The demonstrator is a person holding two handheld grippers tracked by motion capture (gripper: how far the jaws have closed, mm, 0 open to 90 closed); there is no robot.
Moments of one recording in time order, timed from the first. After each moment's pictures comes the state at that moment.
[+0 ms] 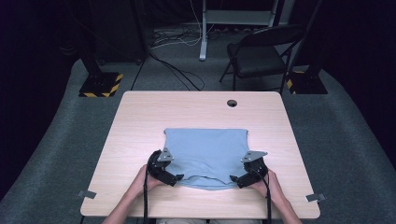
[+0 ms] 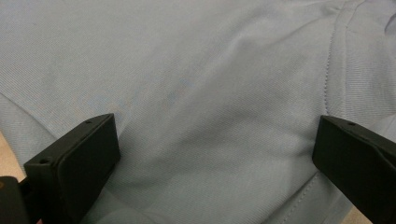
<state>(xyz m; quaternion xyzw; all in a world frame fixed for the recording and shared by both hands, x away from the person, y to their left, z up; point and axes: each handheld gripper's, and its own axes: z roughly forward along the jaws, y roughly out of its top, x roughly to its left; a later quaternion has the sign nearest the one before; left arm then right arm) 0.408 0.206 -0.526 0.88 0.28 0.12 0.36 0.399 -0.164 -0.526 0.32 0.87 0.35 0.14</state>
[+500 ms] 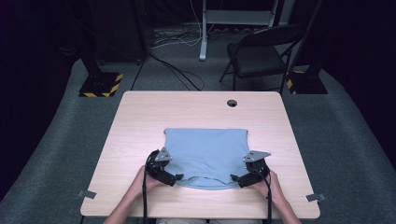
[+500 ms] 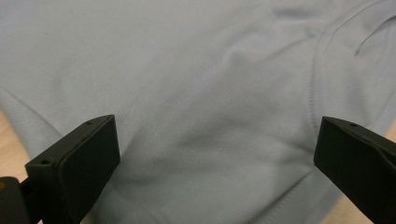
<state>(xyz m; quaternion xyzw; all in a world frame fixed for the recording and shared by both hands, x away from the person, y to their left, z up) 0.401 0.213 -0.517 0.86 0.29 0.11 0.39 0.396 -0.170 -0.525 0.33 0.85 0.38 0.14</state>
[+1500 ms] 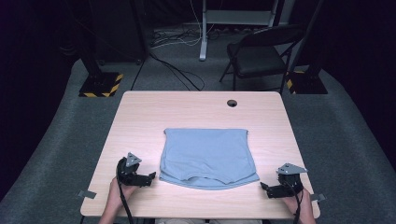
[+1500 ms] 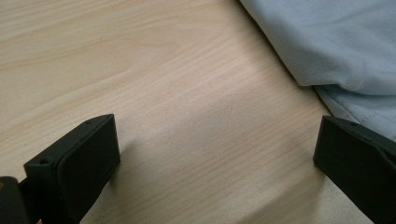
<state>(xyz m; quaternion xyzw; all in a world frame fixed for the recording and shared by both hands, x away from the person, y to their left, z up) 0.376 0.293 -0.531 0.80 0.46 0.19 0.33 0.345 -0.261 -0.529 0.43 0.81 0.34 0.20</state>
